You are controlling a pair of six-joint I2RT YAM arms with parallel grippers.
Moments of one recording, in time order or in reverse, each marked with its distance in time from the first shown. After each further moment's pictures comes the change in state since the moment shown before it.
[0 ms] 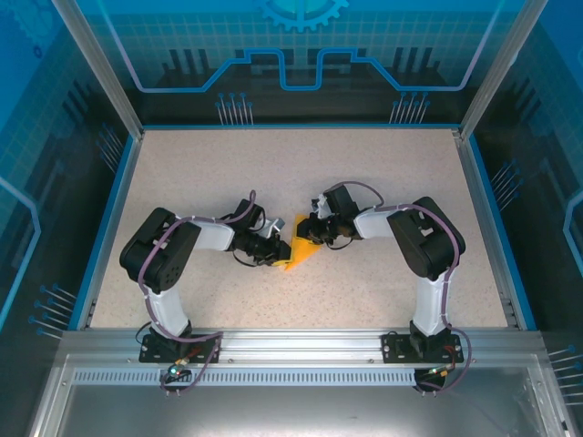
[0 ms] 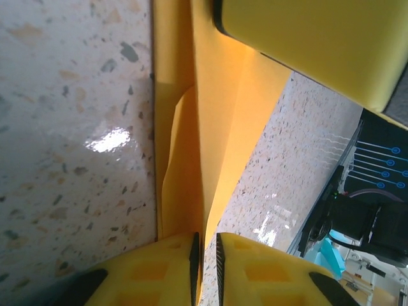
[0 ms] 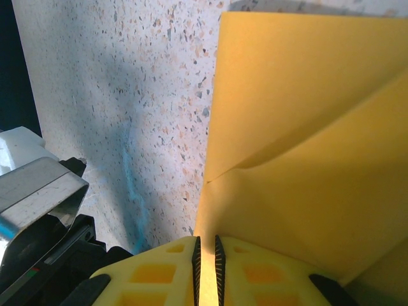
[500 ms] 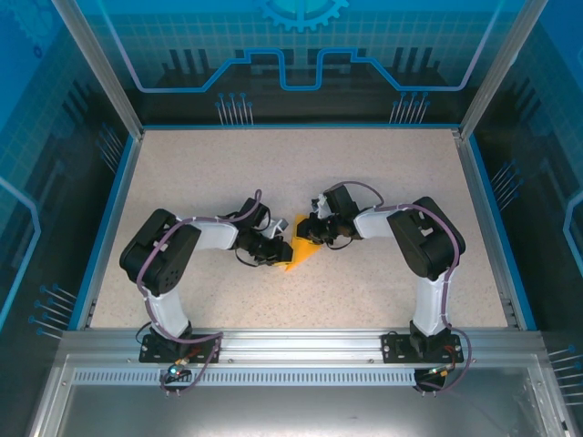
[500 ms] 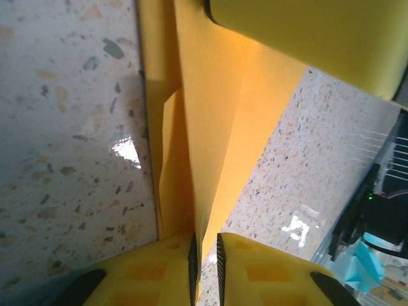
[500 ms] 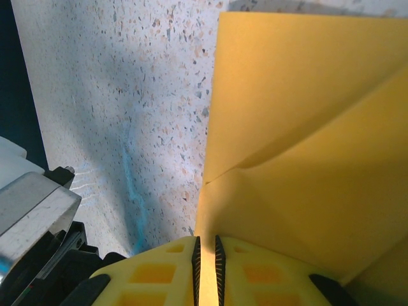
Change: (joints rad) left arm -0.045 -0.017 0.045 -0.112 -0.109 0.070; right arm 0.000 0.000 0.002 -0.003 0.002 0.000
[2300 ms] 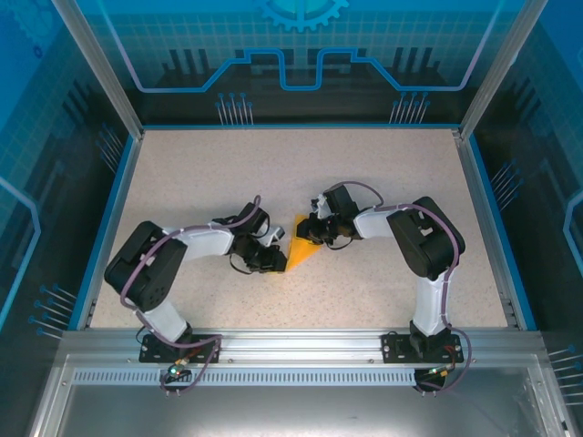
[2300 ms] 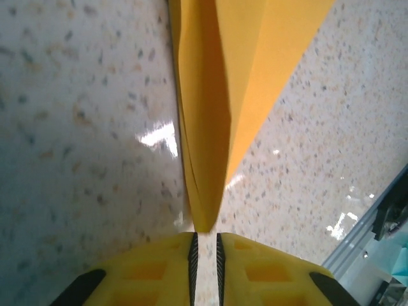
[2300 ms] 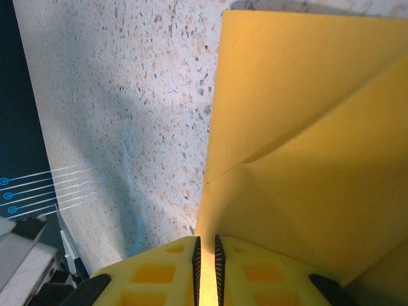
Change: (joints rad) left arm -0.038 -0.155 -0.045 -0.190 -0.107 0.064; right arm 0.000 0.004 0.000 0.000 -0.008 -0.007
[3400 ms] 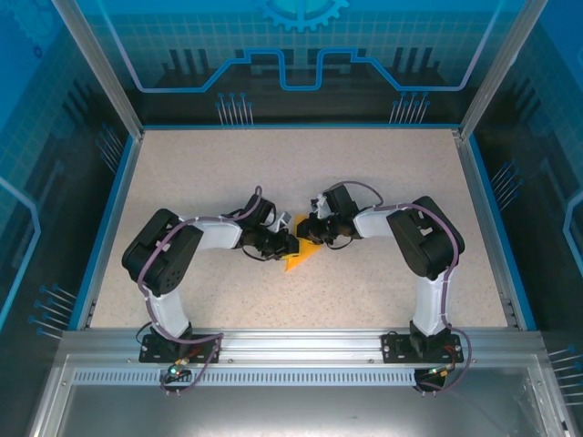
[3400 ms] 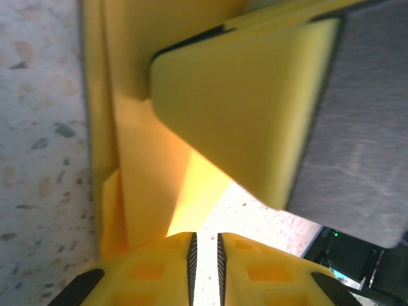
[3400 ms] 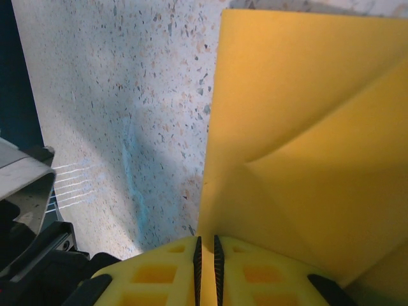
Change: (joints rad) left arm 0.014 0.162 0.077 0.288 0.073 -0.266; right arm 0.000 0.005 0.007 -0.011 -0.004 -0.008
